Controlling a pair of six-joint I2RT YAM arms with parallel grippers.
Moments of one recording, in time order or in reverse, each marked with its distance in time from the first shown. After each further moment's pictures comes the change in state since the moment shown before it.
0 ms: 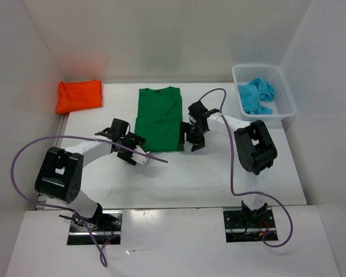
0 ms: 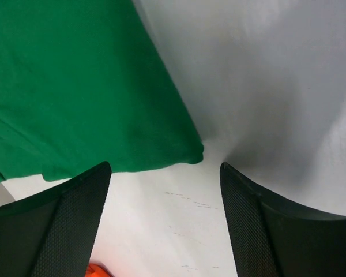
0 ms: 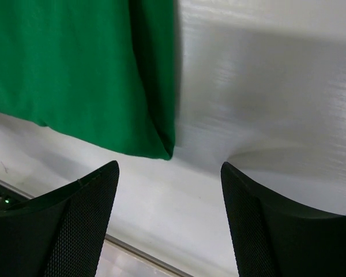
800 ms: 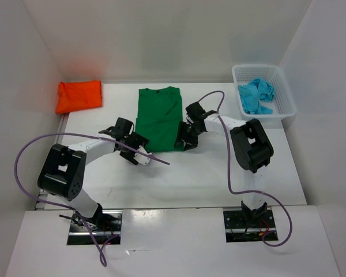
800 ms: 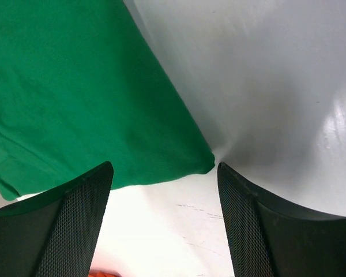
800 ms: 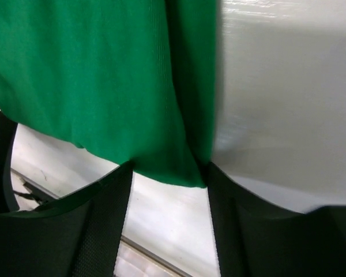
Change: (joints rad) left arm -0.037 0.041 0.037 -0.005 -0.016 0.023; right arm 0.014 0.046 0.003 0.114 -0.056 0.131
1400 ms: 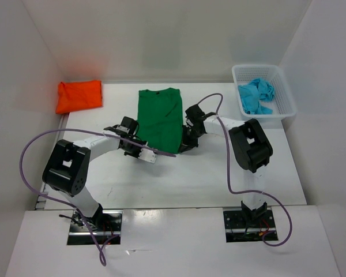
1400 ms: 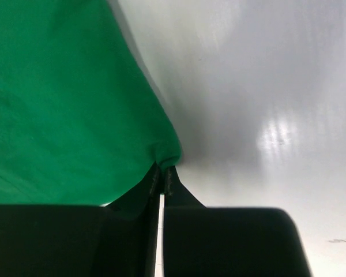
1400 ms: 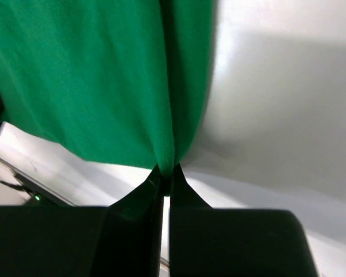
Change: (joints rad) left arm -0.048 0.056 0.062 -0.089 0.013 -0.163; right arm 0.007 0.021 -0.007 -0.003 -0.024 -0.016
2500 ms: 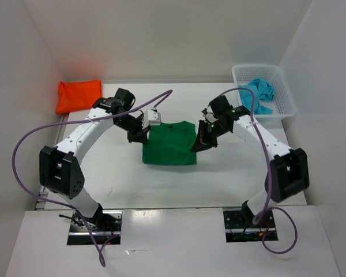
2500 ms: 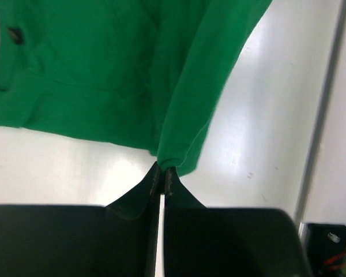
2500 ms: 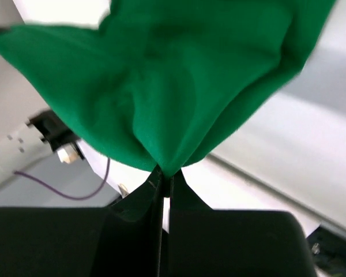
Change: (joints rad) left arm 0.019 -0.041 0.512 -0.605 0.336 -0.657; right arm -0.093 -0.515 -0.100 -0.413 -0.206 -0.078
